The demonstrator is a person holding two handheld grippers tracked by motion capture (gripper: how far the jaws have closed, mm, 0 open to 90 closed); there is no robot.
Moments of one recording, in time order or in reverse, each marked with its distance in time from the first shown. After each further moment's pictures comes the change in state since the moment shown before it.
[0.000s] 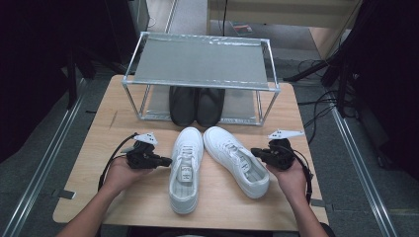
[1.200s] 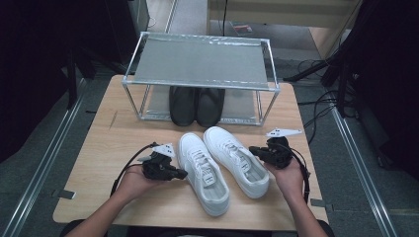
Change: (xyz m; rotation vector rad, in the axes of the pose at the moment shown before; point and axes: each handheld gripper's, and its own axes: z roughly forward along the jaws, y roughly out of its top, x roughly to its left) left arm -0.049 0.014 0.035 0.046 -0.116 0.117; right arm -0.001 0.002 0.006 -0.013 0.009 0.027
